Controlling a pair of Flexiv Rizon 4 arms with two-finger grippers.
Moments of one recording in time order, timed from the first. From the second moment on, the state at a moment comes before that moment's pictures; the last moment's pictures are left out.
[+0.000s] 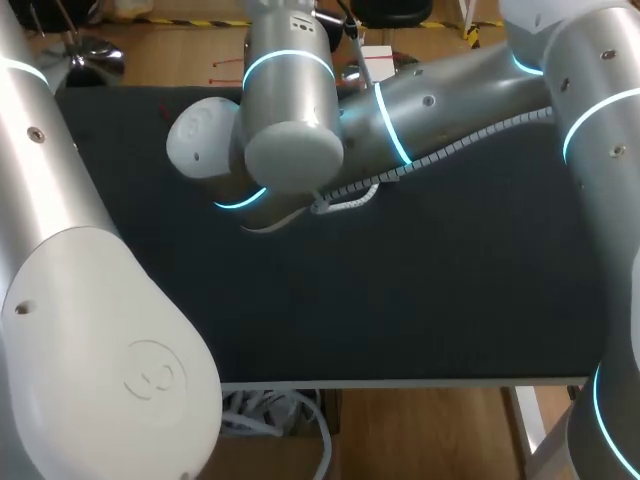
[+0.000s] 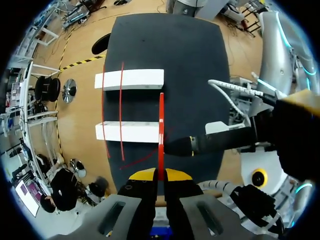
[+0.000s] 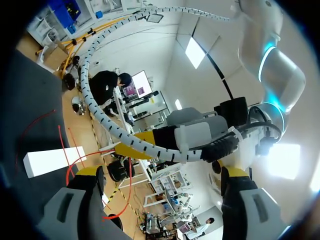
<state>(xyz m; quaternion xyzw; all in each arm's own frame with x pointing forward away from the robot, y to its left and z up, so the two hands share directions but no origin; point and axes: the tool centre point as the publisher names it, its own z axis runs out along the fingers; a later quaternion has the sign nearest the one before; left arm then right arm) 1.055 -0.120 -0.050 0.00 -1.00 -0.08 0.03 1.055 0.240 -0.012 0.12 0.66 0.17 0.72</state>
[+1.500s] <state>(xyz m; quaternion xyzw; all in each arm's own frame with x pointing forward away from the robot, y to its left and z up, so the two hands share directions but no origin) 1.068 -0.011 -0.058 0.22 -0.96 -0.14 0.10 1.055 0.240 -0.012 0.12 0.66 0.17 0.72</state>
